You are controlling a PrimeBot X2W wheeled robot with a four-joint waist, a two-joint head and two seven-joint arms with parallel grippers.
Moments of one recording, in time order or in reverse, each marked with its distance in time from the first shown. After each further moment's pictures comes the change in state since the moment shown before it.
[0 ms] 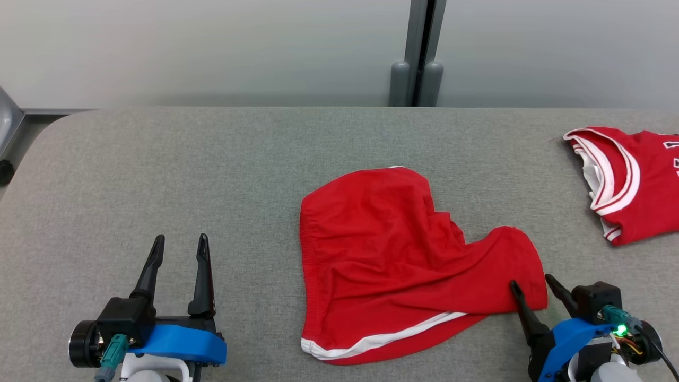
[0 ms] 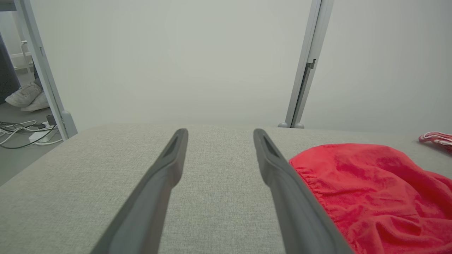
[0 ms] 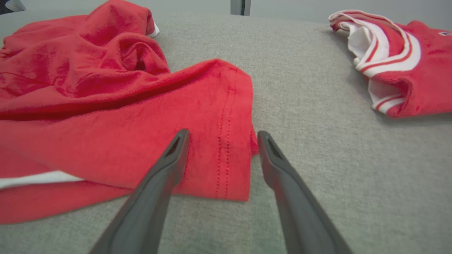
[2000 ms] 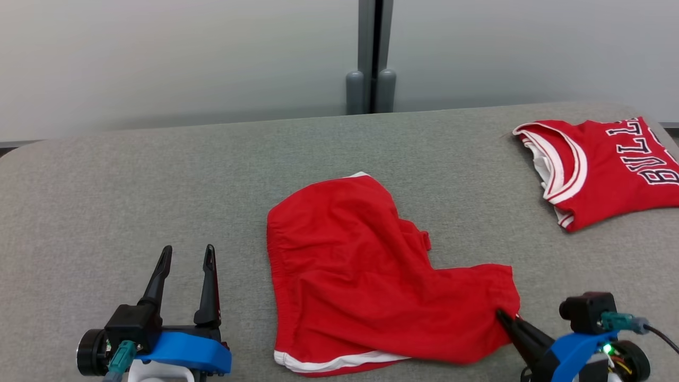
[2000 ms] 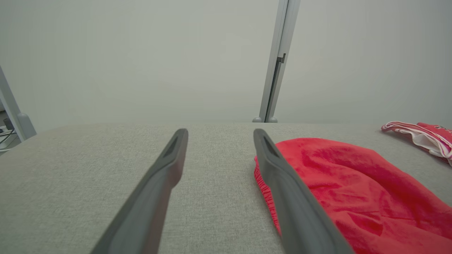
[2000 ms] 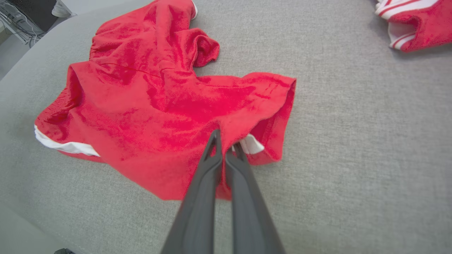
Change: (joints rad) left arm 0.016 -0.001 -0.015 0.023 -0.009 0.003 0.000; right arm 0.237 -0.061 0.064 -0.518 0.271 0.000 0.434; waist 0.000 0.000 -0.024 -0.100
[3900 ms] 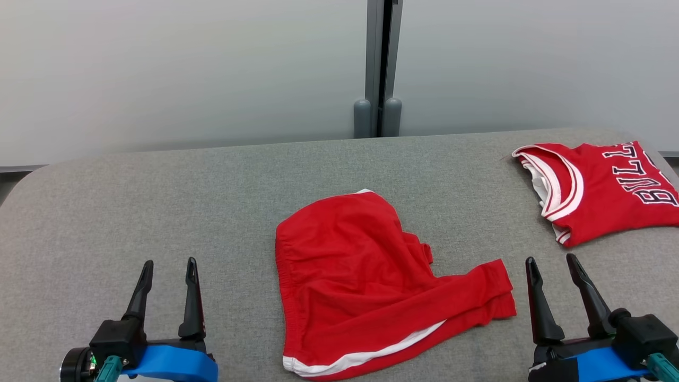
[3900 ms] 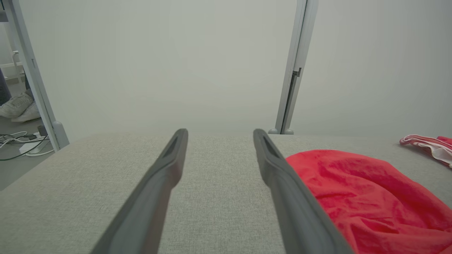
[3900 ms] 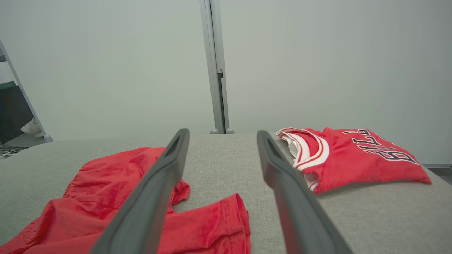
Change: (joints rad) left arm 0.046 0.001 0.047 -0.021 0.018 0.011 0.000; right arm -0.017 0.208 -0.204 0.045 -0.319 0.000 -0.566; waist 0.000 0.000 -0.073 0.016
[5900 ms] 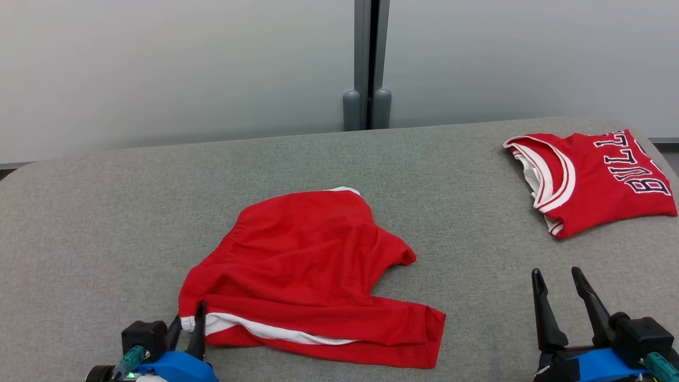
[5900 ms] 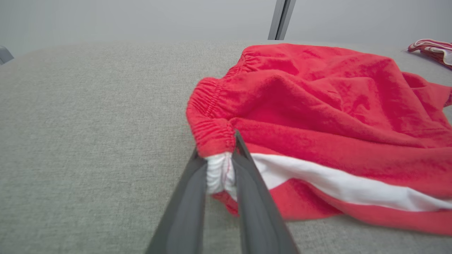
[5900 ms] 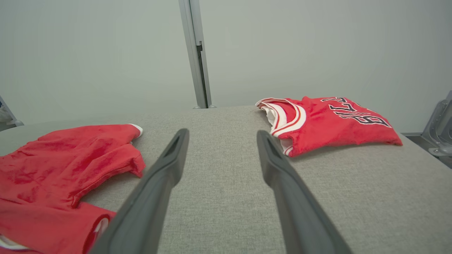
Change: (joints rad) left arm -0.145 0.165 -0.313 0.428 -0.282 0.034 0.022; right arm -0.003 0.007 -0.038 0.082 -0.016 0.000 0.020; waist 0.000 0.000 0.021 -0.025
